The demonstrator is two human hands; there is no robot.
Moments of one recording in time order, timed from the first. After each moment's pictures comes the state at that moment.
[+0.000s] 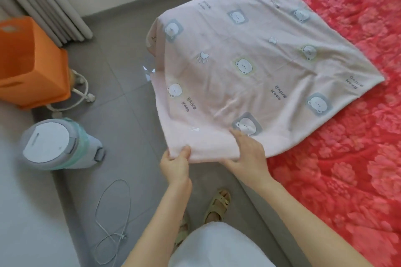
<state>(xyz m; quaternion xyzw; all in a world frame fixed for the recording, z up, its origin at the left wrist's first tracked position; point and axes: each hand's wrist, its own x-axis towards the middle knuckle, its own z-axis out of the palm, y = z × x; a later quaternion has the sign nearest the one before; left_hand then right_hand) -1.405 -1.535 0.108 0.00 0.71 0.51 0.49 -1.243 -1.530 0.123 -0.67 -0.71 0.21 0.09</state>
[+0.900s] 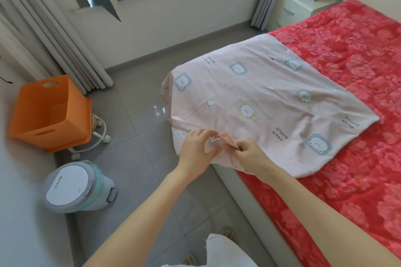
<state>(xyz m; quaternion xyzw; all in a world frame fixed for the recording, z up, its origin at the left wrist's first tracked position) -1.433 -1.428 0.222 0.70 0.58 0.31 0.30 -1.271 -1.433 0.244 -0.60 -0.55 0.54 0.22</state>
